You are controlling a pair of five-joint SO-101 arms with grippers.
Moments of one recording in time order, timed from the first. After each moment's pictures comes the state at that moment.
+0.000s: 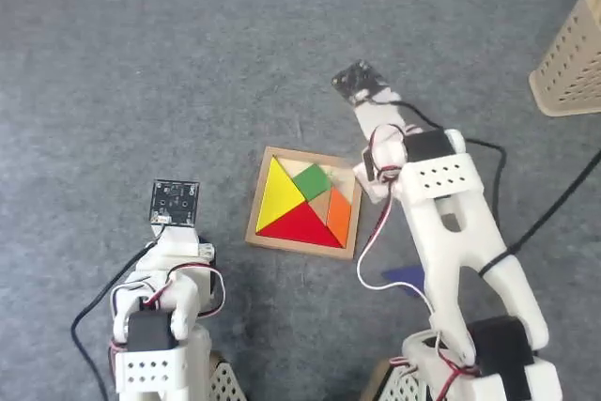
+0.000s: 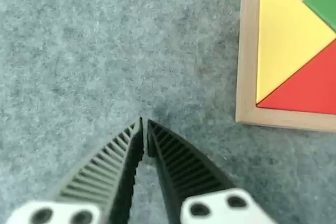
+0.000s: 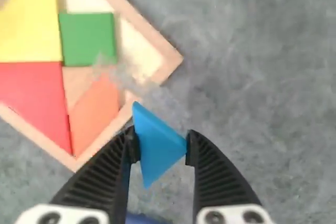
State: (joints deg) left arm -9.2 -103.5 97.1 72.0 -0.9; right arm -19.3 -14.1 25.0 66.2 20.4
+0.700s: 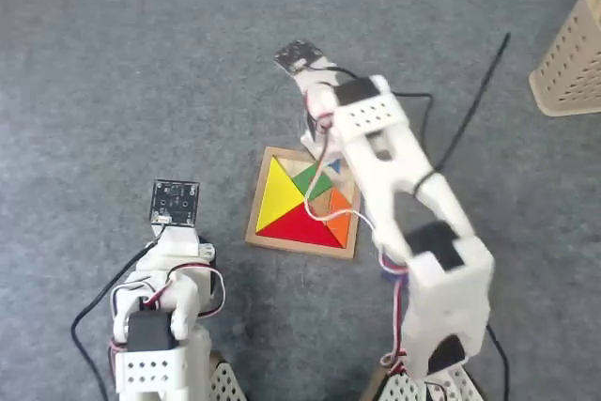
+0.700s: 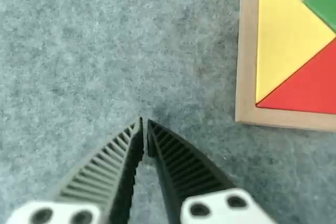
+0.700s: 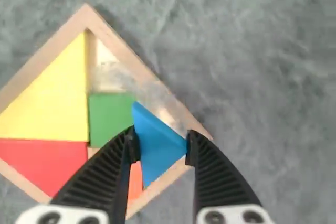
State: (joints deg) left arm -9.1 -103.5 97.1 72.0 -0.9; right arm -27.3 26.4 -17.1 75.4 17.0
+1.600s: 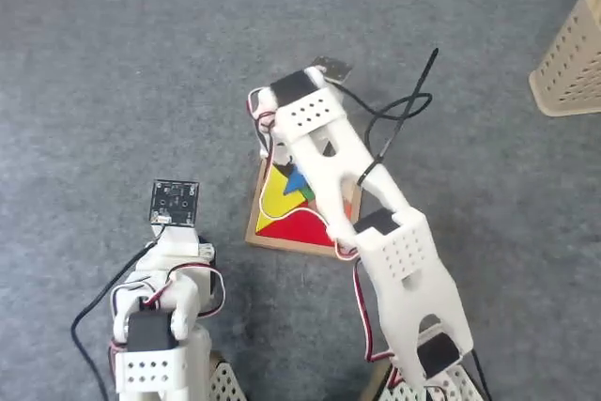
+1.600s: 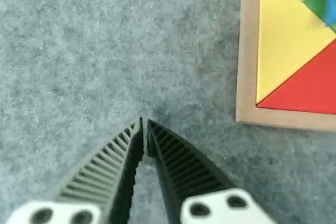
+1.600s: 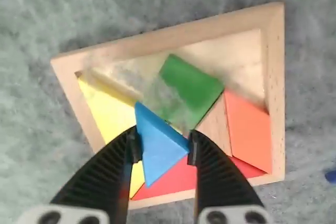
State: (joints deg) left arm -9.2 -103.5 97.1 72.0 -0.9; right arm -36.4 46.0 -45.6 100.1 -54.0
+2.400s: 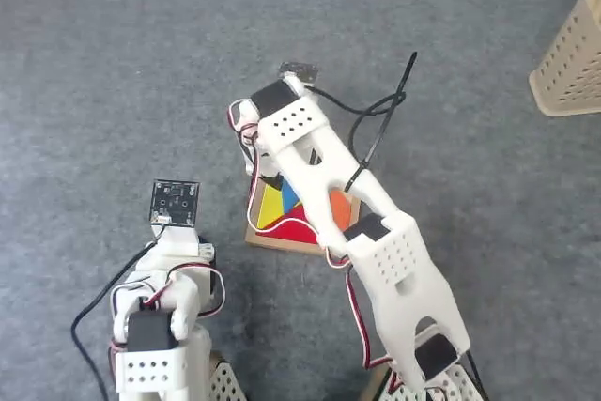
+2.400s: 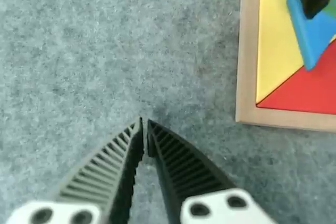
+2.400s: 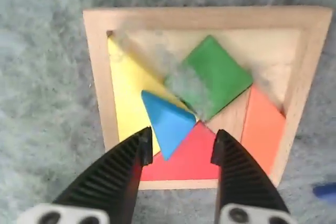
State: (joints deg) left arm -9.2 -103.5 97.1 72.0 -0.9; right arm -39.5 46.0 -45.6 100.2 -42.4
